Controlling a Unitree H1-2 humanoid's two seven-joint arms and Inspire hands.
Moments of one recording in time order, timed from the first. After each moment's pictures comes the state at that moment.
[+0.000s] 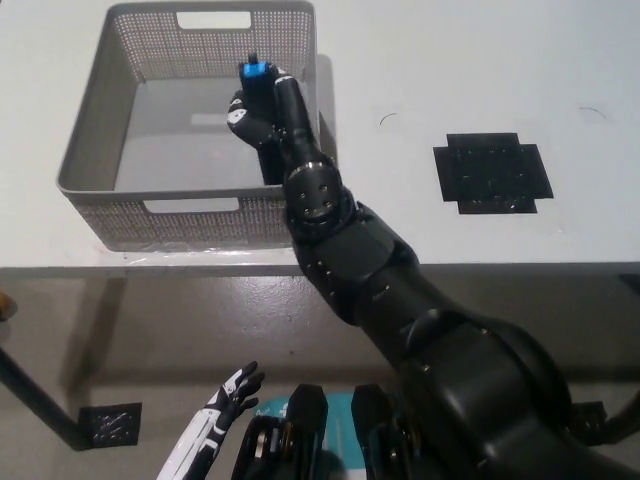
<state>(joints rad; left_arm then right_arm) 0.04 0.13 -0.11 0.23 0.01 -0.38 -0.20 -1.28 0.24 0.08 1.40 -0.06 -0.20 -0.33</state>
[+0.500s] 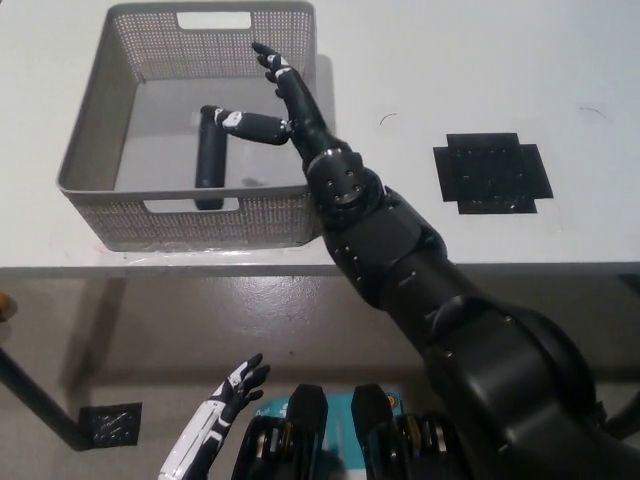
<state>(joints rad) 0.02 0.13 -0.11 0.23 0.01 -0.38 -0.20 -1.27 0.18 0.11 1.36 -0.06 -0.23 -0.21</state>
